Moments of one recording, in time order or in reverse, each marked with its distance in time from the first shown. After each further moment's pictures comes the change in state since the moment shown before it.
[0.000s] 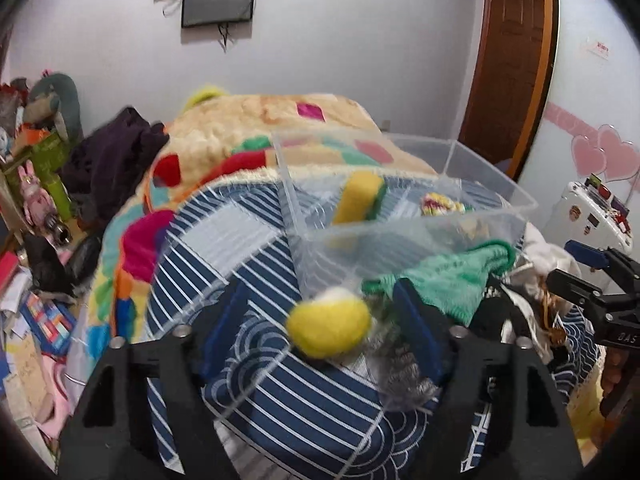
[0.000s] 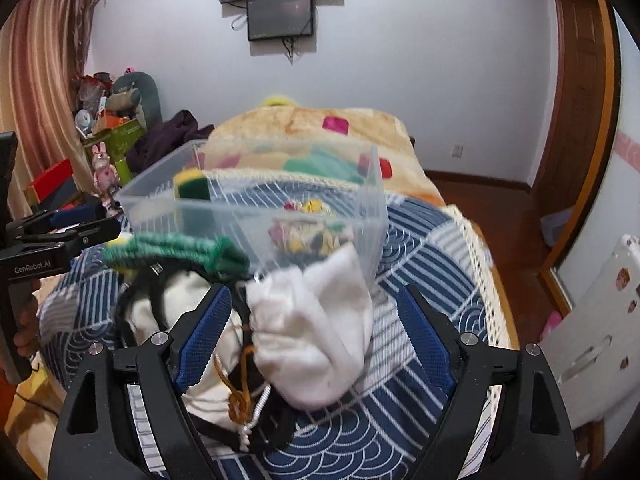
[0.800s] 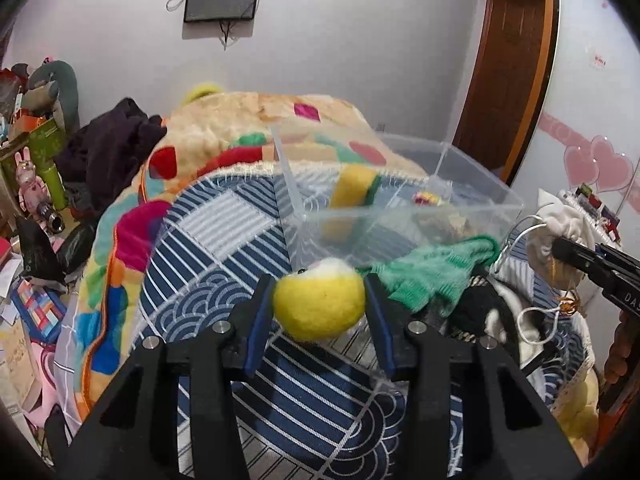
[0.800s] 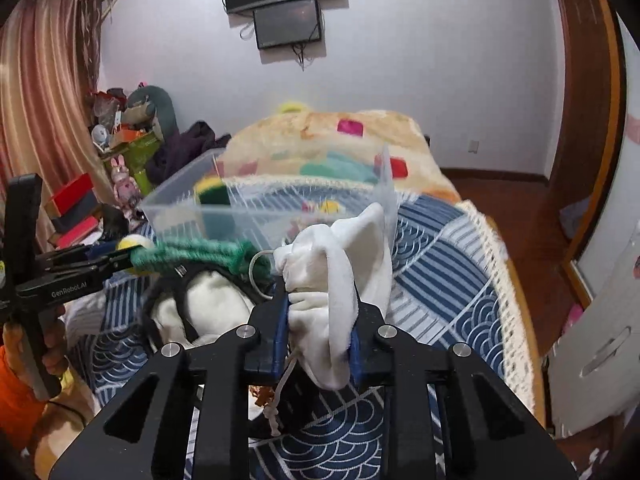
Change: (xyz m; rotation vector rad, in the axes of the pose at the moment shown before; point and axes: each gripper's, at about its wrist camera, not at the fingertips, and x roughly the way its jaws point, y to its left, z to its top) left arm -0.021 0.001 -0.006 -0.029 -0.036 -0.034; right arm -0.023 -0.006 0.000 0.042 -0.043 0.090
